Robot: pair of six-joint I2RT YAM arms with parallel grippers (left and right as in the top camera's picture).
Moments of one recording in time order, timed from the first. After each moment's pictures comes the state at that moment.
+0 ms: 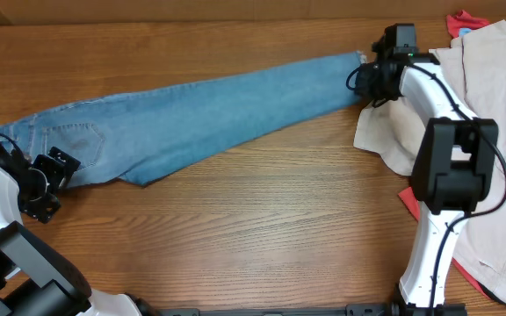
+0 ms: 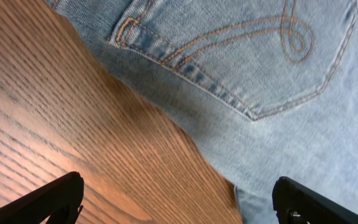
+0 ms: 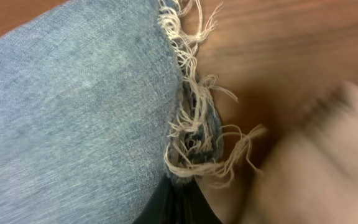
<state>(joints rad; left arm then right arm) 0.69 1.70 1.17 -0.86 0.26 -0.38 -0.03 2.30 1.83 -0.72 -0.12 0.20</state>
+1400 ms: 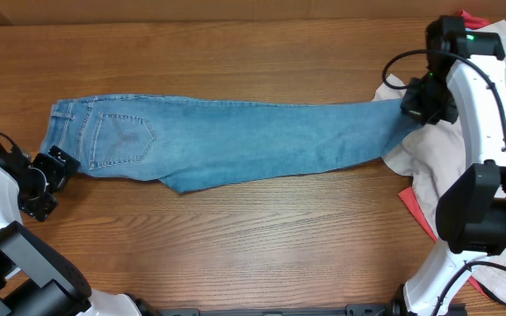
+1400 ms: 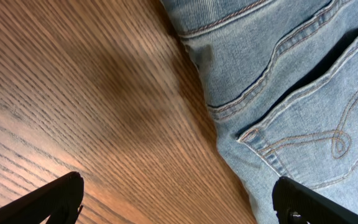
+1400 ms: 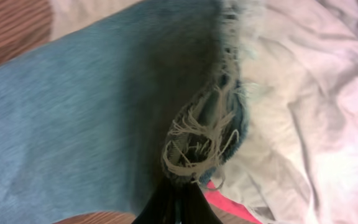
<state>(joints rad) 0.69 1.70 1.17 -0.84 0.25 -0.33 -0.08 2.01 1.87 -1.37 0.16 0.34</state>
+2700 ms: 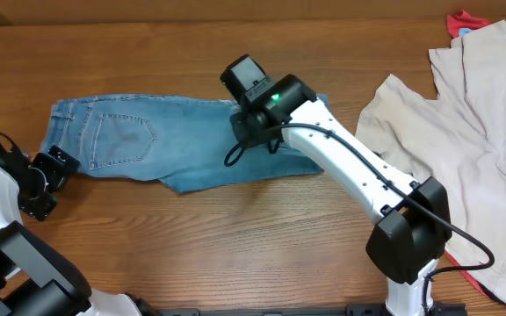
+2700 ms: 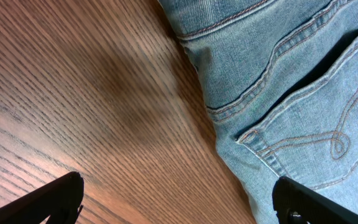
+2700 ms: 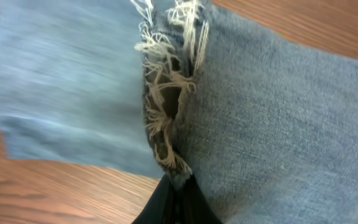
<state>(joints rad) 0.69 1.70 1.17 -0.84 0.25 -0.33 0.69 2.01 1.86 -1.06 0.06 0.28</state>
